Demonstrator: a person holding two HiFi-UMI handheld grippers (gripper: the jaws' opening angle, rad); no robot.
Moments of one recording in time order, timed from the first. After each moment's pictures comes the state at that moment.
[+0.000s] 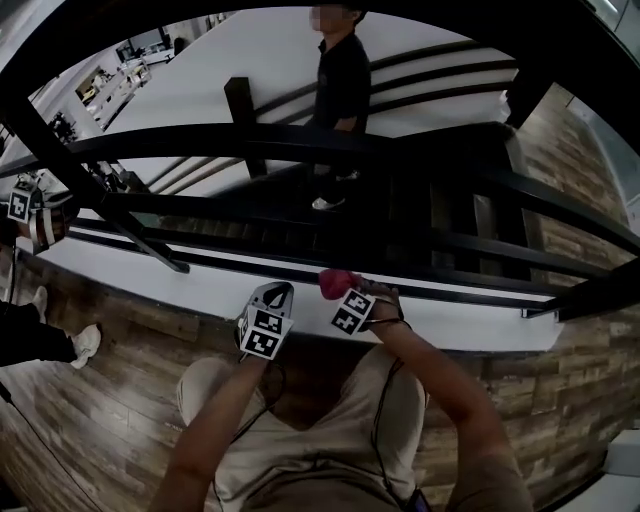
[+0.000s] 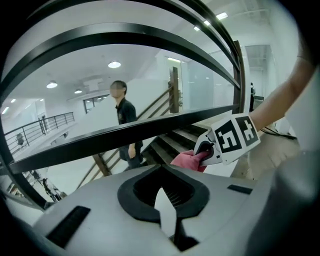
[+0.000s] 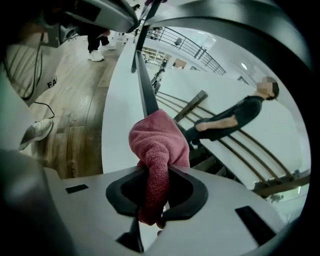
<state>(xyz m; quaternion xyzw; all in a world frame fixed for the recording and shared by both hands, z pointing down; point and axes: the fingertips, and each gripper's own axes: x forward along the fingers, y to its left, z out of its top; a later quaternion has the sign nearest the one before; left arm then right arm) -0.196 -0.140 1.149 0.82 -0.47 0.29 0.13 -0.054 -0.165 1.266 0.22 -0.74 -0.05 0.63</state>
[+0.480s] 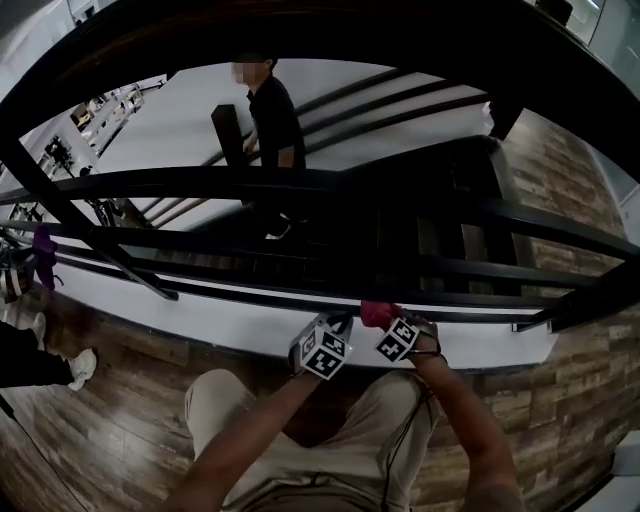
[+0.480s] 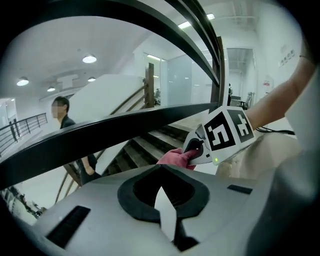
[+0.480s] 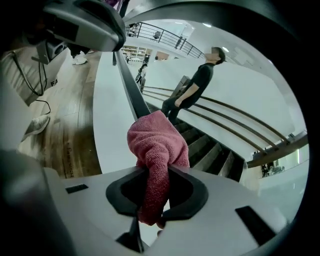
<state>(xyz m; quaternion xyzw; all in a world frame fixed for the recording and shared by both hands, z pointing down) 0.008 -0.147 1.171 0.88 -0.35 0.30 0.13 0.120 -0.160 1.264 0.30 -0.72 0.02 0.63</state>
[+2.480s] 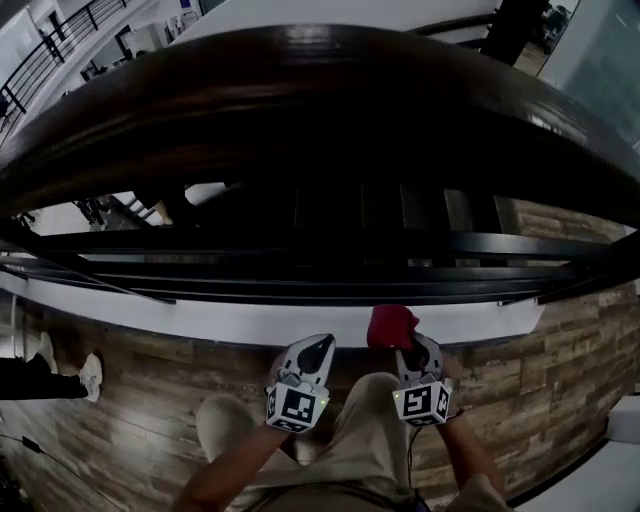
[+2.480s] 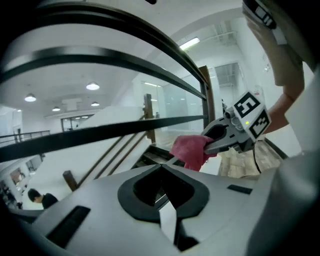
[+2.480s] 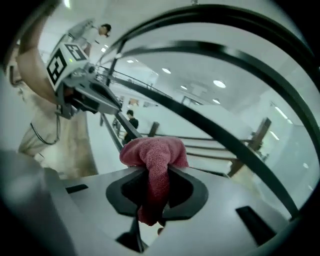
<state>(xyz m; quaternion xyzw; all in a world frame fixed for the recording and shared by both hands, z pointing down) -0.015 -0.086 0.979 0.91 -0.37 0.20 0.04 0.121 -0.081 0.987 0.46 -0.80 -0.04 0.39</state>
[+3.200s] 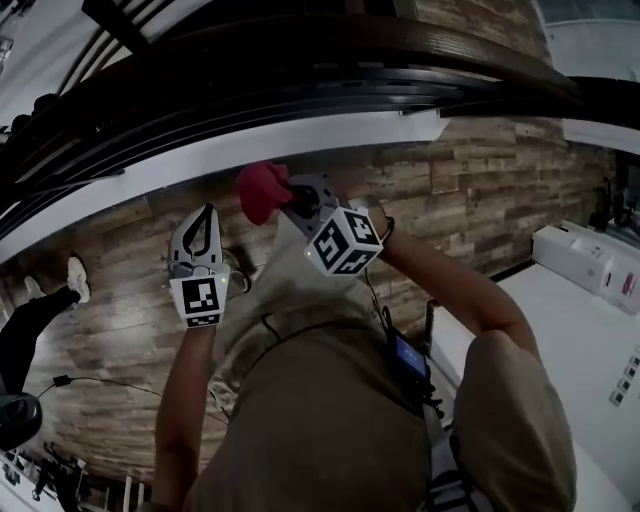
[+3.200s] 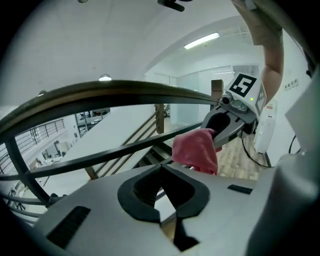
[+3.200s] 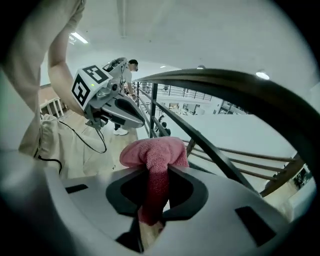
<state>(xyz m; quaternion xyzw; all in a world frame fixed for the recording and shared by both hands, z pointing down) -0.096 -0.014 0.659 0.86 -0.42 0.25 0.11 0.008 -0.001 0.661 0.22 -0.89 0.03 0.40</state>
